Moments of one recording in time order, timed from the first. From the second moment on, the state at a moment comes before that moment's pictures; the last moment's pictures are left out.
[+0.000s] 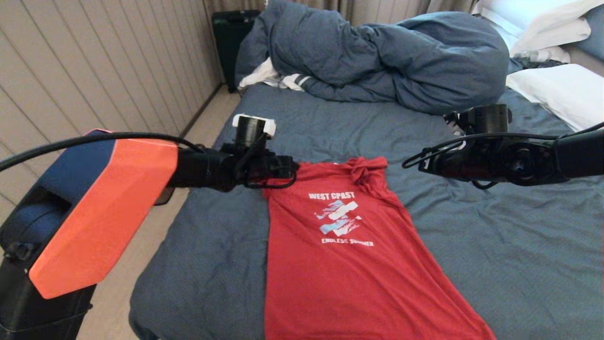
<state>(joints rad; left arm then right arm) -0.50 2.32 -1.81 -0.12 0.04 -0.21 0.08 1.96 -1.37 -0.15 0.00 0.27</state>
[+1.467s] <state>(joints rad) -0.65 2.44 -1.85 -0.12 0.10 -0.23 0.08 1.96 -1.37 -0.15 0.00 0.28</state>
